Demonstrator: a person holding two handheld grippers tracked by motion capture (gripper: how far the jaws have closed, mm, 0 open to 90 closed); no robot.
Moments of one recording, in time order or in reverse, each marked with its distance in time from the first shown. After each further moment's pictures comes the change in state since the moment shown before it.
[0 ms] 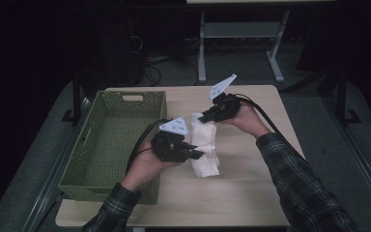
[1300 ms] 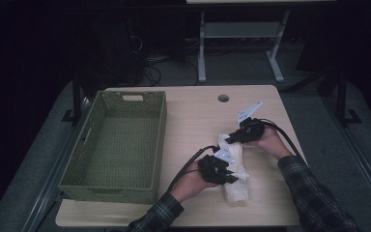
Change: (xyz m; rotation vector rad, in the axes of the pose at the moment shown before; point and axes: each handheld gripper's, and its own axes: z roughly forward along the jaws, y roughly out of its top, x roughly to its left) left arm -0.024 -0.017 0.151 0.107 -0.121 0.038; right arm -0.002 -0.132 -0.001 0.061 0.005 0.157
